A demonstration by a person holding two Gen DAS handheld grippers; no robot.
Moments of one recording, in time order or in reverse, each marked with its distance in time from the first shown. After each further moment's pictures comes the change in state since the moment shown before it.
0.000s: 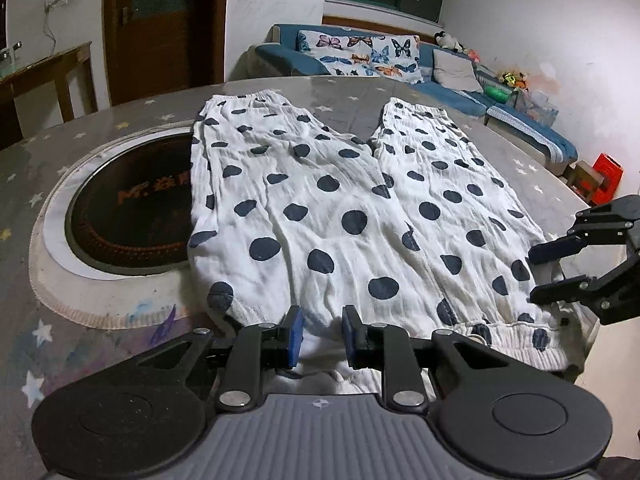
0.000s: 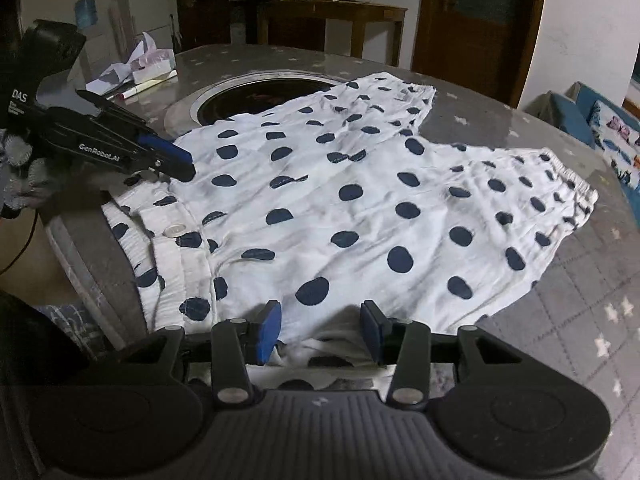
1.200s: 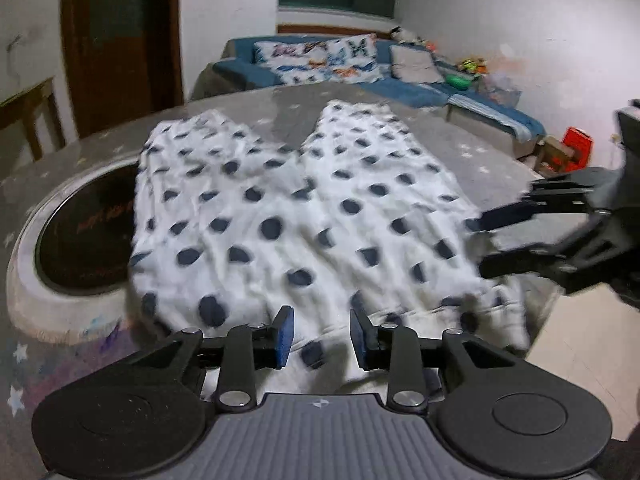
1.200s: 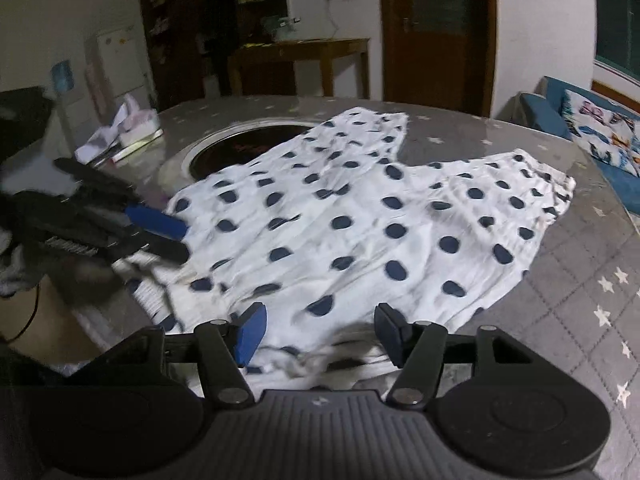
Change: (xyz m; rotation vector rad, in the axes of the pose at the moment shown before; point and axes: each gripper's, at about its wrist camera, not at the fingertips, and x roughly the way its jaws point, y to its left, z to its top) left arm -0.016 -0.057 -0.004 0.127 -0.022 -0.081; right arm -0.015 -0.006 -0.011 0.179 -0.132 -0.005
